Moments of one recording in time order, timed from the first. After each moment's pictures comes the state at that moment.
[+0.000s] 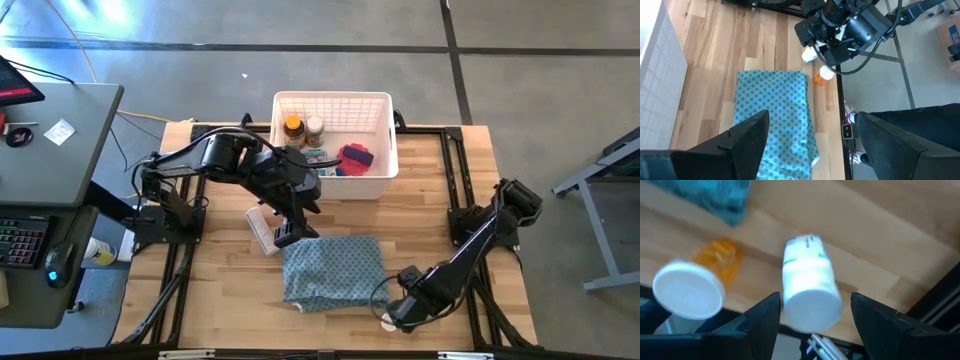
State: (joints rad) left arm -0.14 1.79 2.35 -1.32 0.16 -0.31; right arm 0.77 1.73 1.26 -1.02 -0.21 1.93
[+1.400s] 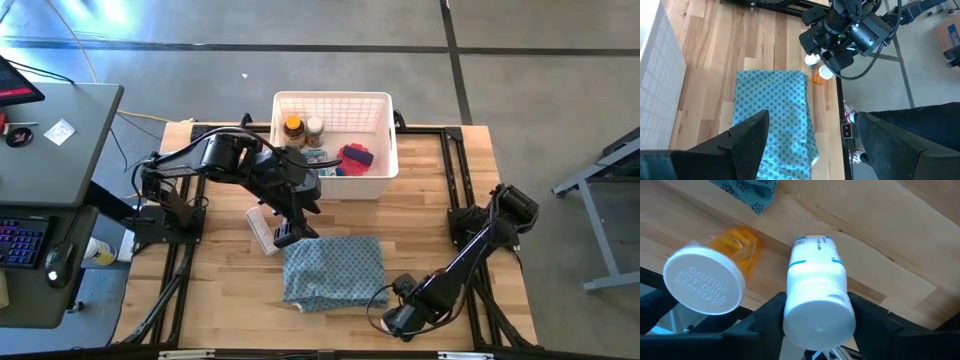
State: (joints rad) left arm -0.14 1.79 2.35 -1.32 0.17 -0.31; right arm 0.80 1.79 1.26 -0.91 -0.17 1.90
